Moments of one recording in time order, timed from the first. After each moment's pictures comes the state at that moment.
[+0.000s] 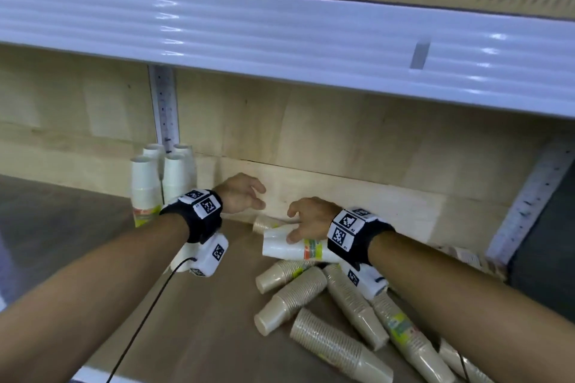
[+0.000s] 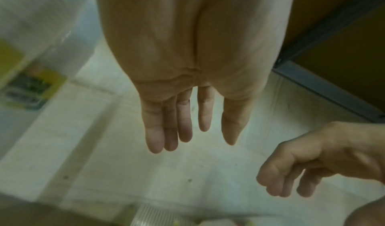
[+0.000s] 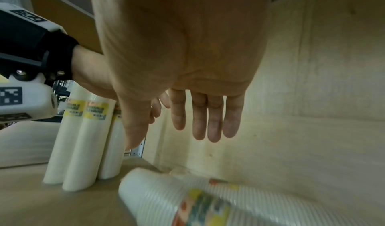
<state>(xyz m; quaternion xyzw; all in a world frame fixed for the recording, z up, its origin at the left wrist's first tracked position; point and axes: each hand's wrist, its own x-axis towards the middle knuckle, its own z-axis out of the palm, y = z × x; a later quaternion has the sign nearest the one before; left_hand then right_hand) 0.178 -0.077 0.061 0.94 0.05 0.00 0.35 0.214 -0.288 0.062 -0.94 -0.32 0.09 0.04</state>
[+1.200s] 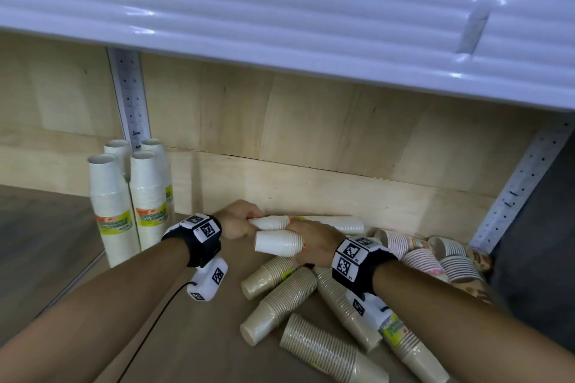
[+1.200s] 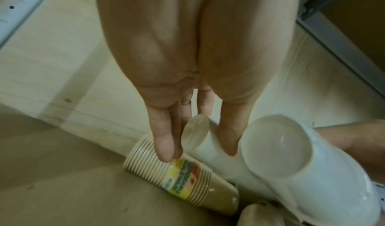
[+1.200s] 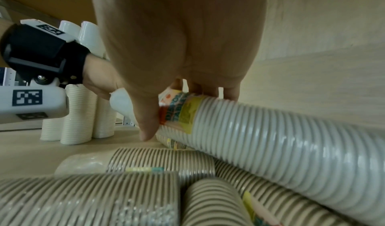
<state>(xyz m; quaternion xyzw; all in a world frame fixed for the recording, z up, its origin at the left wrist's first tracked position) 0.219 -0.089 -0.009 0.93 -0.02 -0.08 0.36 0.230 -0.322 -0.003 -0.93 -0.33 0.08 0.10</state>
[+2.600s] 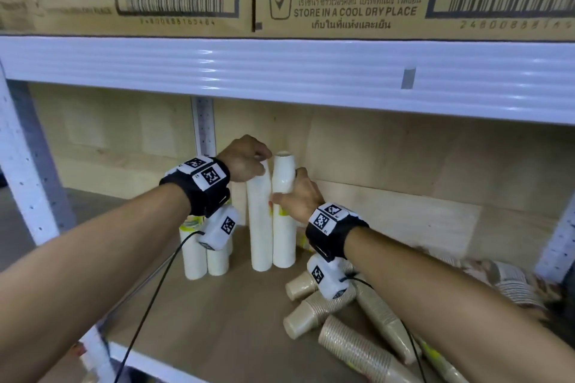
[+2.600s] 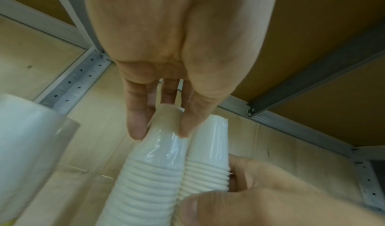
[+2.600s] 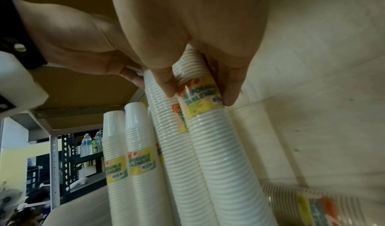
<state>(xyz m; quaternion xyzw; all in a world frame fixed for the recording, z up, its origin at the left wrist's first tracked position) 0.121 -0.071 0.168 0.96 0.06 0.15 0.23 0.185 -0.215 0.085 -0.85 -0.27 -0.01 0.45</state>
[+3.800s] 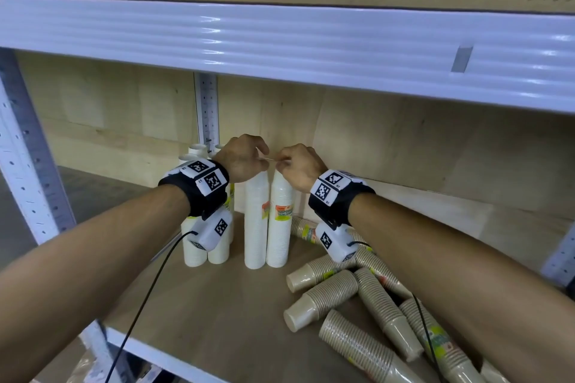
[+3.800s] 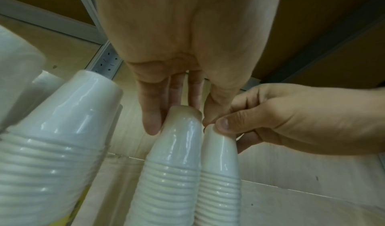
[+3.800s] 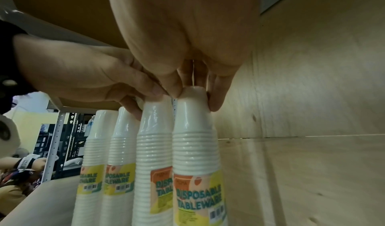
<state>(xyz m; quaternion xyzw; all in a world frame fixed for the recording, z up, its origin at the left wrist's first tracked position) 0.128 -0.054 0.137 0.95 0.12 0.16 0.25 0.205 -0.195 0.117 -0.87 -0.37 -0.08 0.31</state>
